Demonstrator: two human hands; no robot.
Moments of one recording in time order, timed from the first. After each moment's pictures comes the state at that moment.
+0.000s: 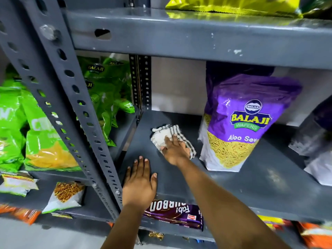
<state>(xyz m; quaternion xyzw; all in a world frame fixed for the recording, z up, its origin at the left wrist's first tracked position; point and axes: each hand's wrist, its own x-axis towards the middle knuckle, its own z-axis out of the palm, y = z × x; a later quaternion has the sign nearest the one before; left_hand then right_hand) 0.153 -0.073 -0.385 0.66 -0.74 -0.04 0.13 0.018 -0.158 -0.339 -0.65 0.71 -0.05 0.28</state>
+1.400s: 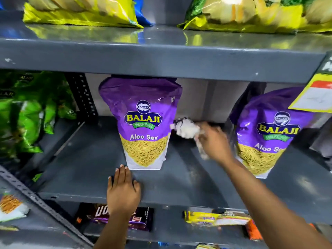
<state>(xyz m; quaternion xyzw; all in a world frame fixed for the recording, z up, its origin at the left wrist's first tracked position) -0.052 -0.022 -0.368 0.71 -0.69 -0.09 0.14 -0.305 -0.050 -0.252 -0.65 0.69 -0.32 0.07</state>
